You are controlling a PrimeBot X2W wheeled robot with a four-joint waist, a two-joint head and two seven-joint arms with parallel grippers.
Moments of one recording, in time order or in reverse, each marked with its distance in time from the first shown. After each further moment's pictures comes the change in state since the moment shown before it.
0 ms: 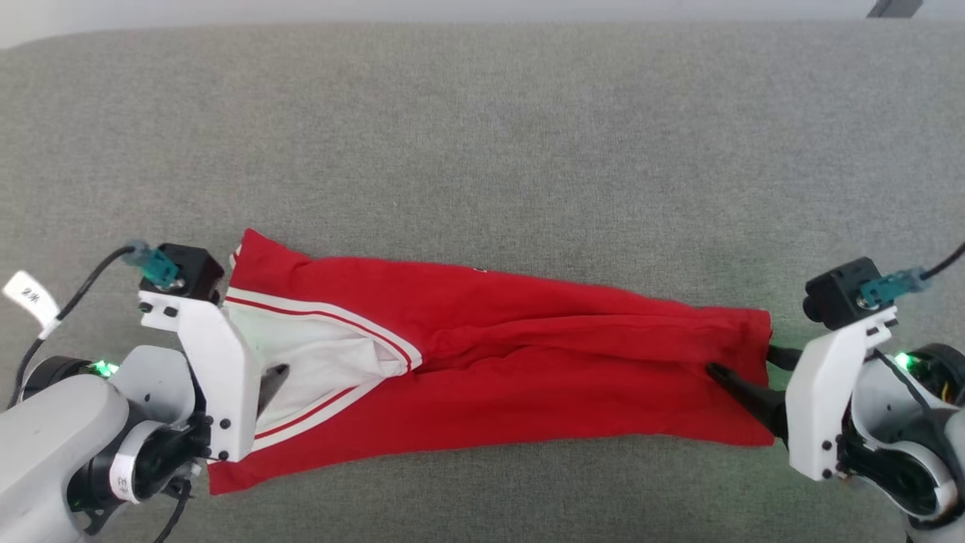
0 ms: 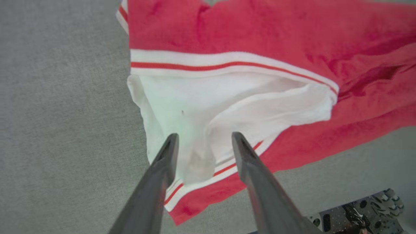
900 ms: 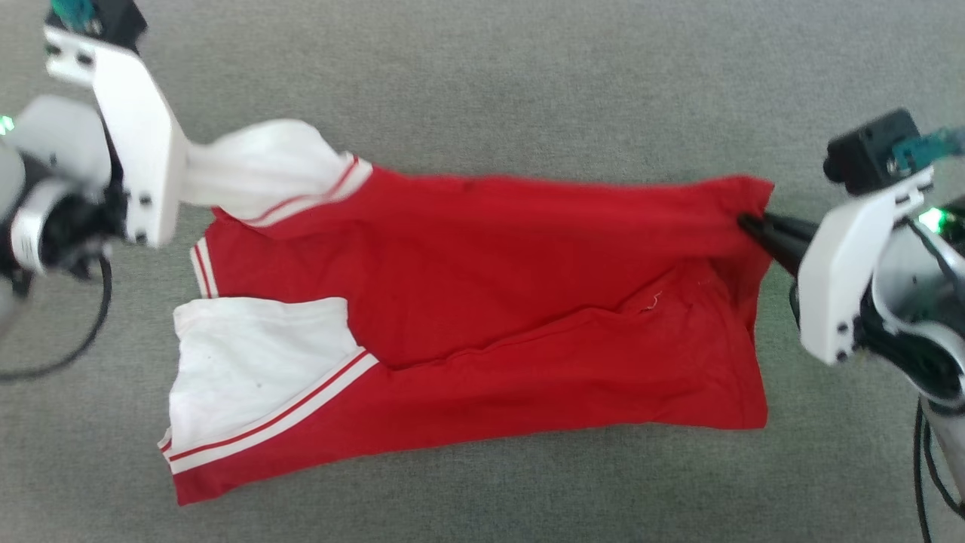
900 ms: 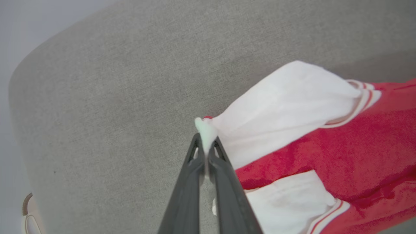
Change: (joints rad) left arm -0.473 -0.120 0.013 0.407 0.156 -0.275 0.221; right arm -0.306 -0.035 0.062 0.038 -0.031 0.000 -0.022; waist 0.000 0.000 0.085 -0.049
